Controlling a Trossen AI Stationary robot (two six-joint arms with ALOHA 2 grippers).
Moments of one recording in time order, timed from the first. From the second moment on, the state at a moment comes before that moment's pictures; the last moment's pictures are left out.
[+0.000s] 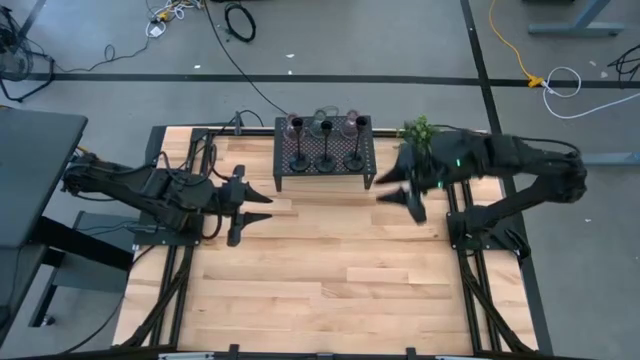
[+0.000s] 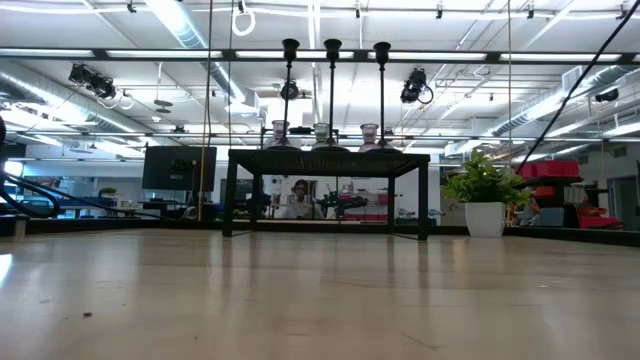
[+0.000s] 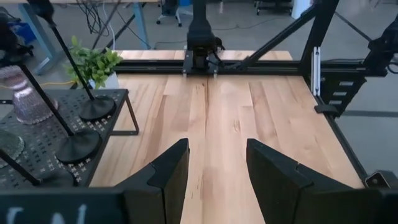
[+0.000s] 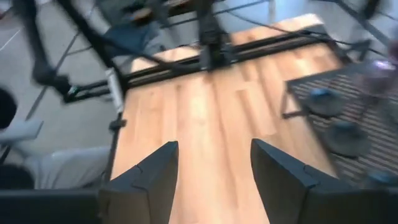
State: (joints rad) left arm -0.27 0.93 1.00 -0.43 -0.31 -0.11; right arm 0.03 1.22 1.60 -0.90 -0.06 0.26
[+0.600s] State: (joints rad) left arm -0.28 0.81 0.84 -0.28 -0.44 -0.05; right arm 0.39 1.00 0.93 -0.04 0.49 0.06
